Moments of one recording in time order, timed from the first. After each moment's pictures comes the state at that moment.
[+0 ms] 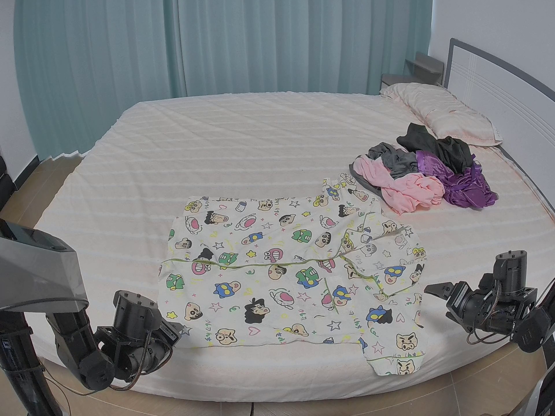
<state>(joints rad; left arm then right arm) -0.40 2.07 -0.21 -1.02 0.23 -1.19 0.15 1.81 -0.18 -0.99 0.08 0.84</state>
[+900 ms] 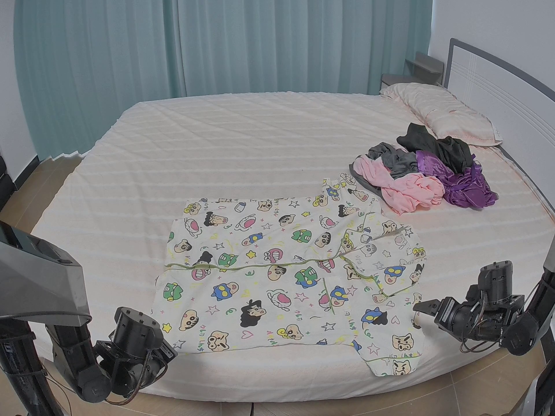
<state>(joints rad) -0.44 2.07 -0.11 -1.03 0.33 -1.14 0.18 1.92 -0.17 -1.01 0.08 0.76</state>
